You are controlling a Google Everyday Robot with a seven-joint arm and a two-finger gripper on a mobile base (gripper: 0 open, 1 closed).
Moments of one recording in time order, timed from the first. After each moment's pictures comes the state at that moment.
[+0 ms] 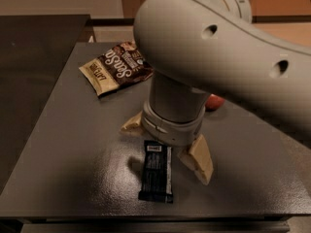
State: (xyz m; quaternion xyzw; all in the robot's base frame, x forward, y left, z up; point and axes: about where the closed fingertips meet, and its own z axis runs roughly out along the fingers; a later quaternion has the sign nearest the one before) arm 0.362 -0.018 0.859 -0.96 0.28 0.00 0.06
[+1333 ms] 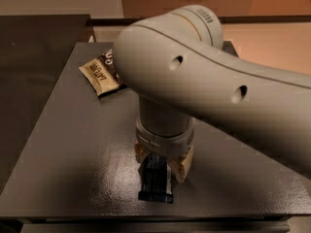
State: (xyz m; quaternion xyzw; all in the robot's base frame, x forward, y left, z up) arm 0.354 -0.018 0.834 -0.97 0.25 -0.01 0.01
